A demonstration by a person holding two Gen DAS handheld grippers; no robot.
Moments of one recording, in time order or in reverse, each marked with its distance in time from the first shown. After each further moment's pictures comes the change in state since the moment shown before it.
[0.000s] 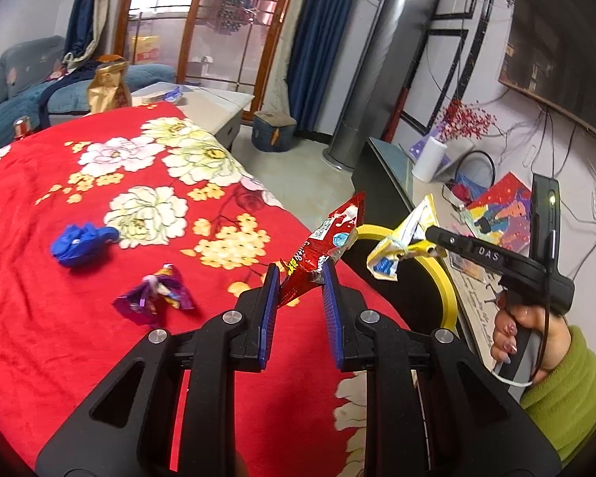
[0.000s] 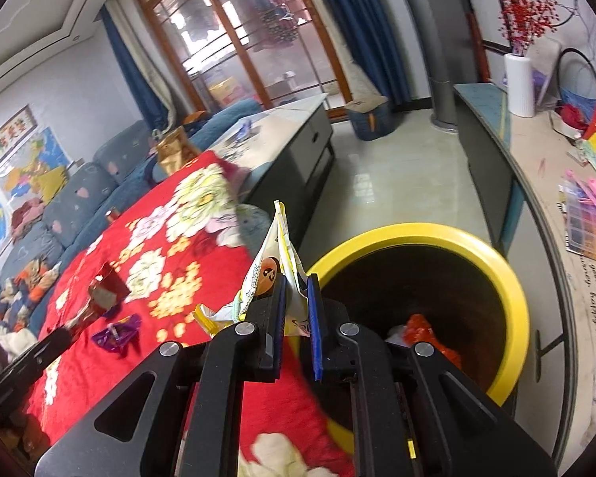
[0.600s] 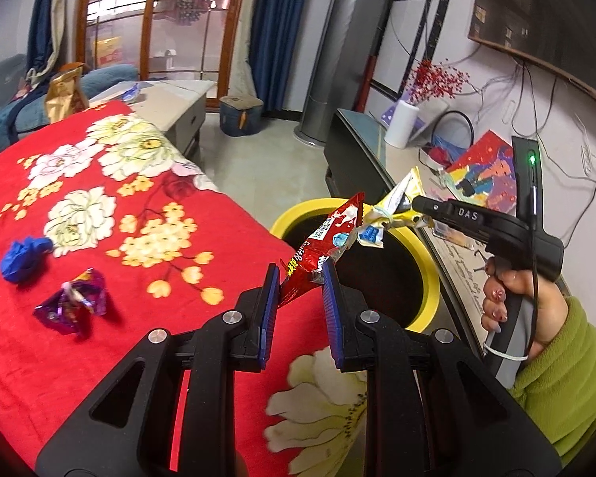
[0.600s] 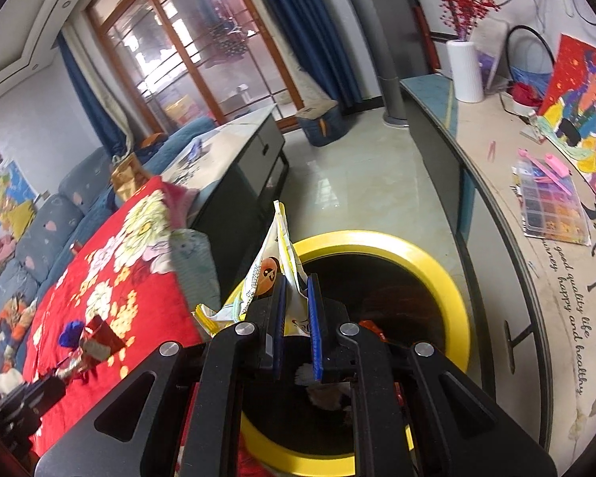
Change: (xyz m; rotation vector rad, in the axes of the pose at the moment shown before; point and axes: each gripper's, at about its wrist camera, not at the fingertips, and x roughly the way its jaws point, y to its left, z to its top) left arm 0.043 -0.059 -0.010 0.114 0.073 -0.053; right arm -0.005 -0.068 0.001 0.126 -0.037 -0.112
